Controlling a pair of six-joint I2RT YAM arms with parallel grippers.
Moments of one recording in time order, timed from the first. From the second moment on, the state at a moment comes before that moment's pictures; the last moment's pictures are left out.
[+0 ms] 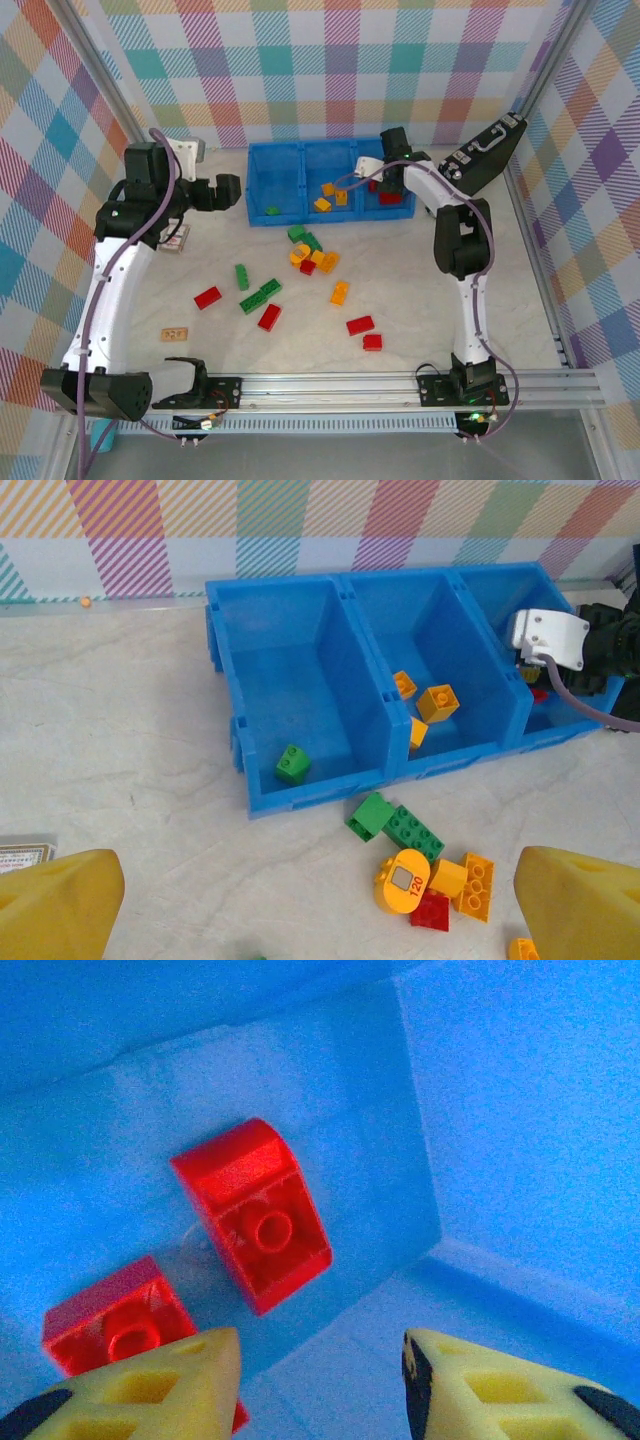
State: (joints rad) left arm -0.09 1.21 1.47 -0.84 0.22 -0.07; right arm 0.28 2.27 1.95 -0.61 0.12 -1.13
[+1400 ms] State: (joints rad) left arm -0.11 1.07 1.47 -0.84 0.23 -0.08; right arm 1.10 1.05 0.71 -0.99 0.12 -0.48
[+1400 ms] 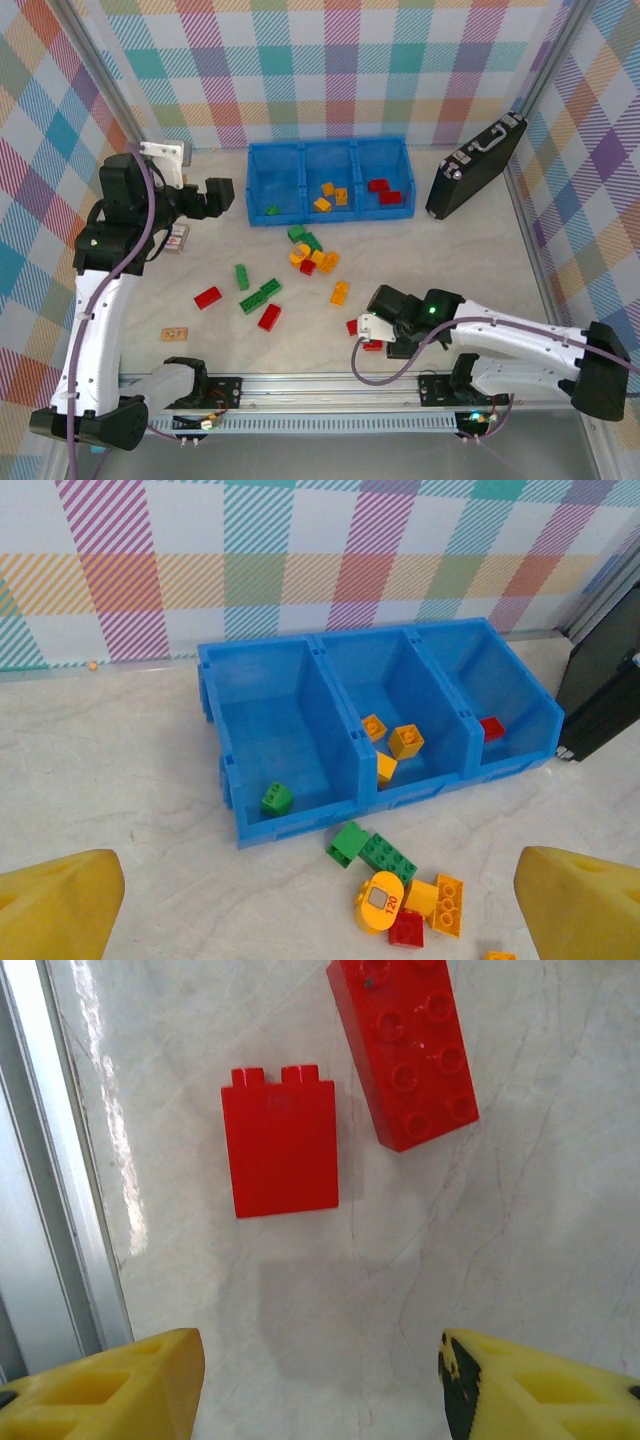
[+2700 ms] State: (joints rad) left arm -0.11 1.07 1.47 -0.84 0.23 -0.08; right arm 1.14 1.36 0.71 -0.78 0.07 -0.53
